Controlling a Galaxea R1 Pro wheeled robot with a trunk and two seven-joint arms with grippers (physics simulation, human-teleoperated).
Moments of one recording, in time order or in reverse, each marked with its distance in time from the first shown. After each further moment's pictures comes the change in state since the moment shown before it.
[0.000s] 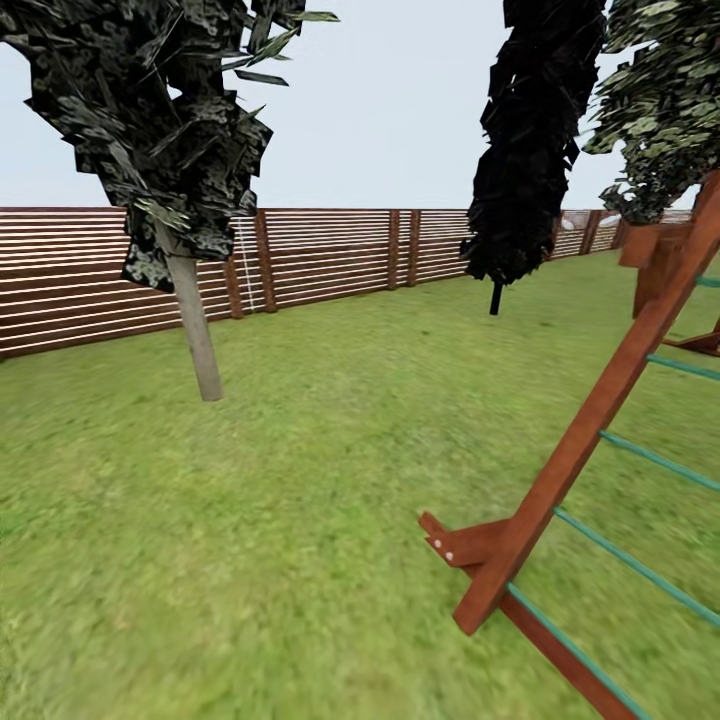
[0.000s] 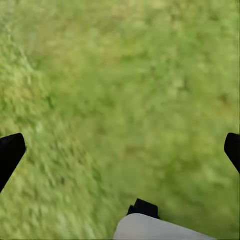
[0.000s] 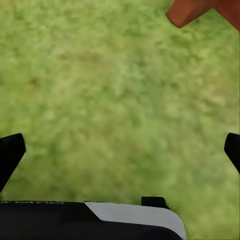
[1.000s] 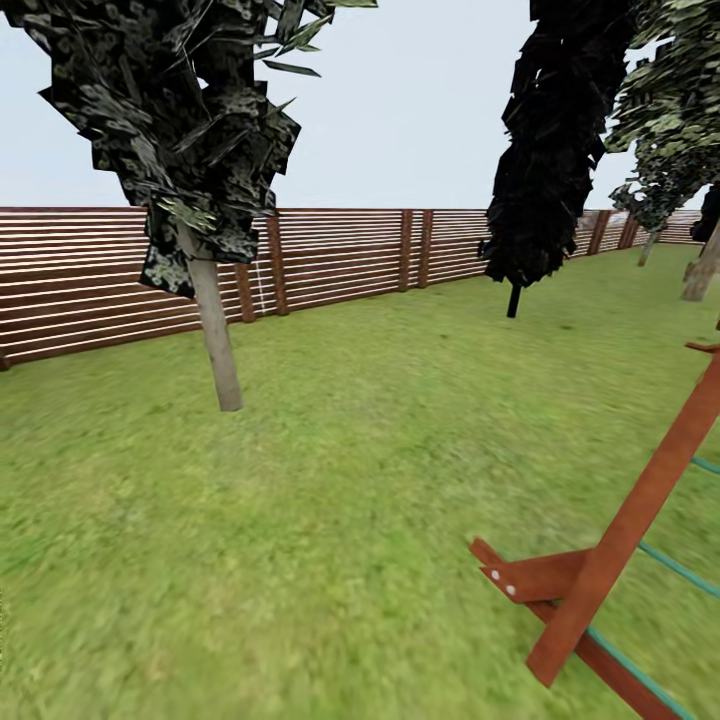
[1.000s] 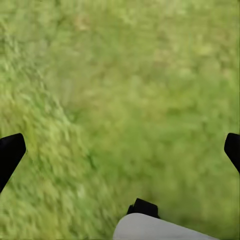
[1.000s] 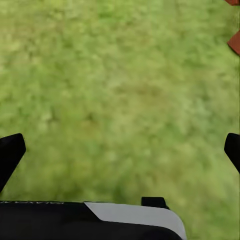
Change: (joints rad) left arm 0.000 0.000 0.001 0.002 0.000 0.000 -0.004; right arm 0.000 0.000 0.000 0.000 0.000 -0.001 0.000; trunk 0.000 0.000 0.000
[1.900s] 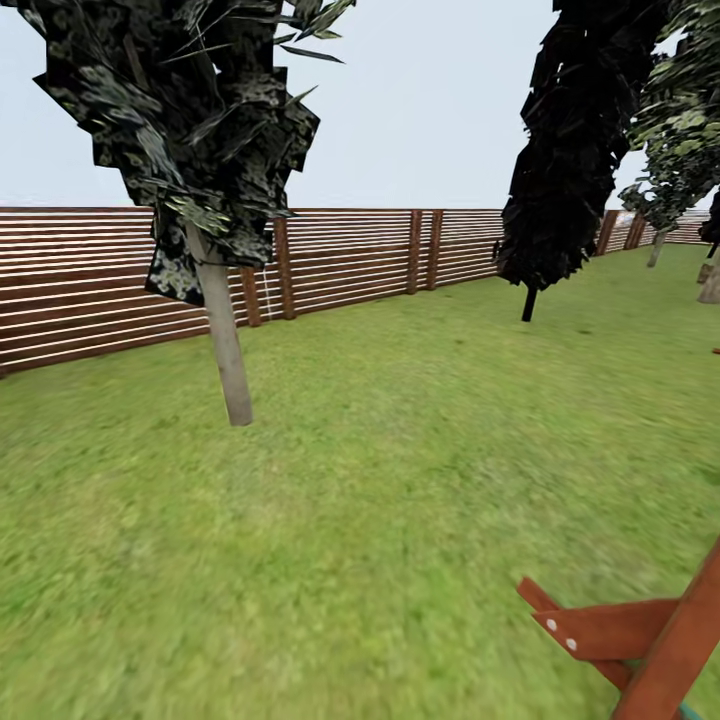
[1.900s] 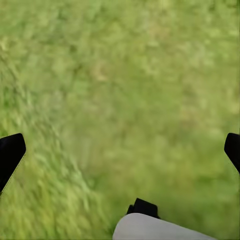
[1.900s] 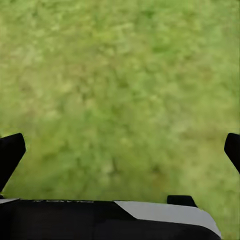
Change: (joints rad) left arm 0.000 -0.001 0.005 0.000 -0.001 0.000 0.000; right arm 0.000 0.062 -0.001 0.004 0.001 0.002 -0.007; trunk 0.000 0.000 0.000
